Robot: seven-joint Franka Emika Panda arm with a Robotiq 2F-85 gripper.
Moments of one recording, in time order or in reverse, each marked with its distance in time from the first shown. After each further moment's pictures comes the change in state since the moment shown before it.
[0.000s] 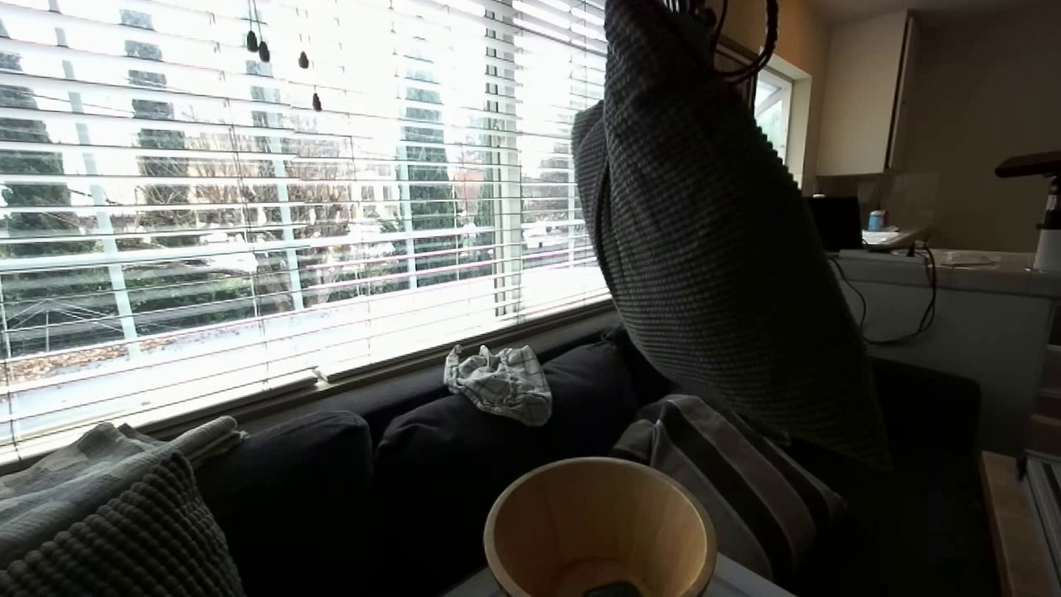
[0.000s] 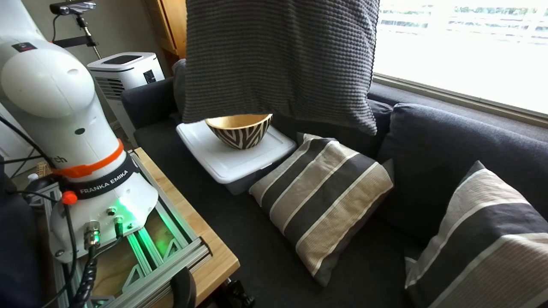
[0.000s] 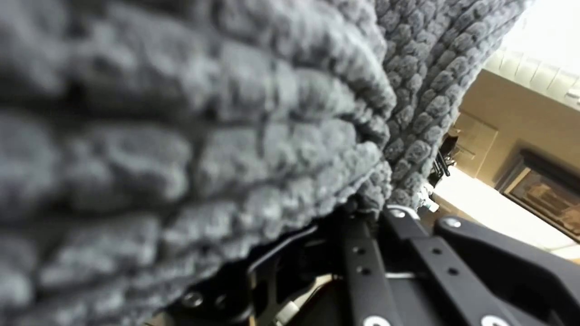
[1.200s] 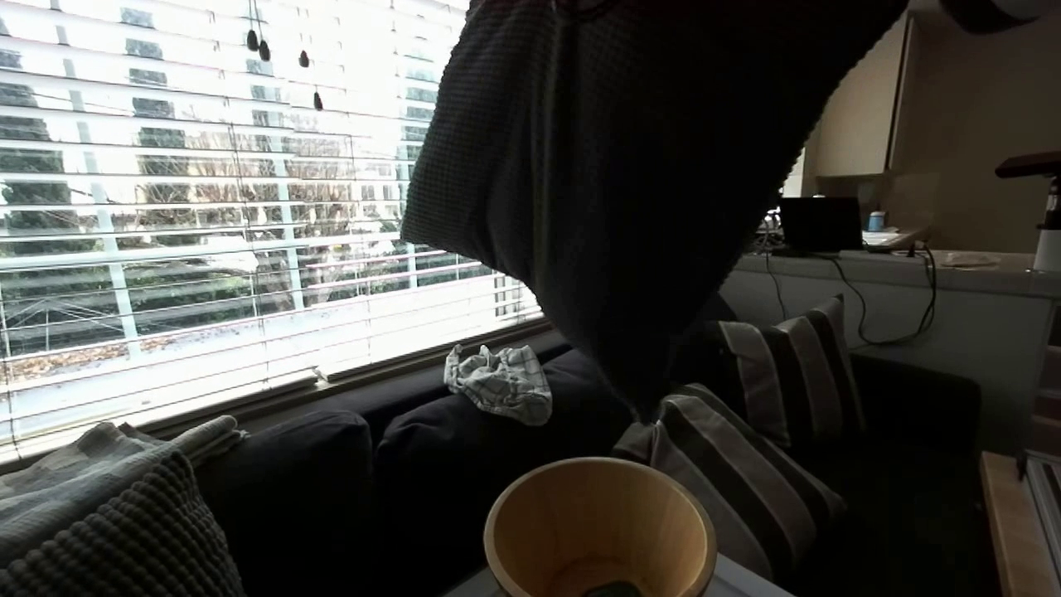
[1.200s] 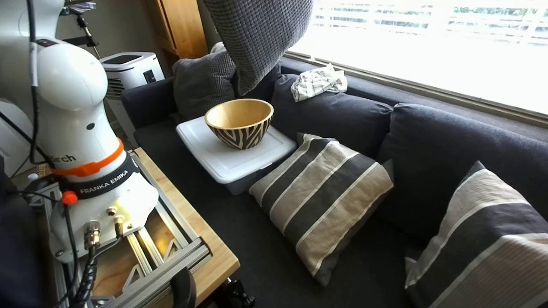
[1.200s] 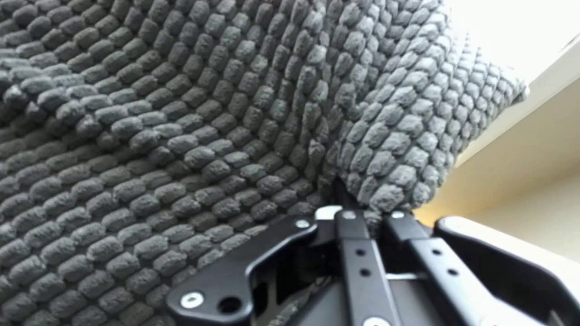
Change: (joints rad) arm 0.250 0.507 0.308 0.617 -0.826 -0.164 0.028
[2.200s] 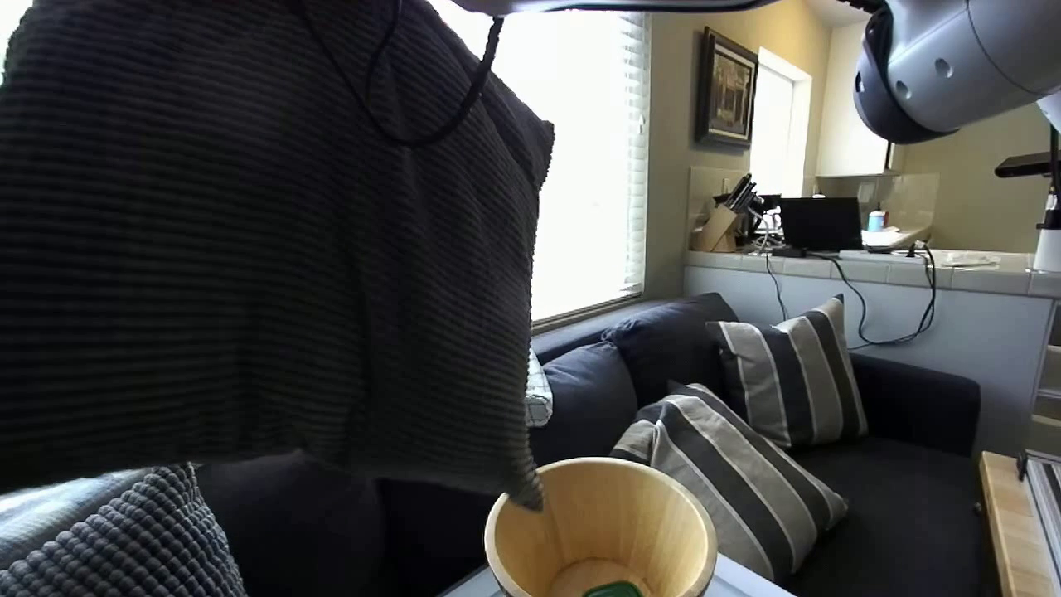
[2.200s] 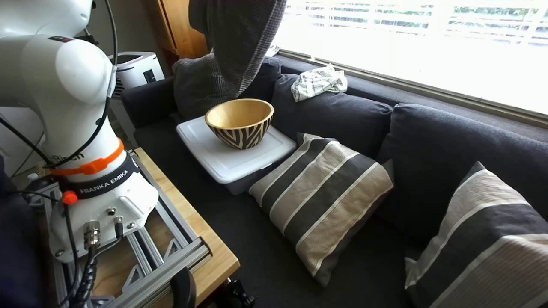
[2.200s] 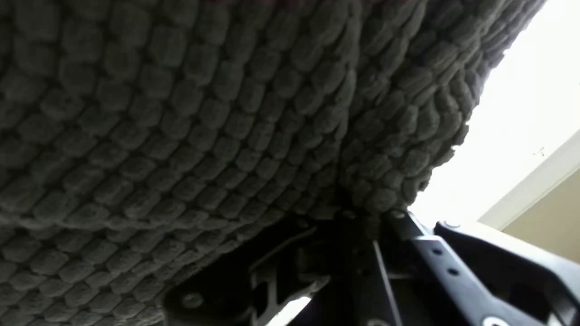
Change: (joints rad) arm 0.221 0.375 -0.094 0.241 -0.211 0.495 -0.018
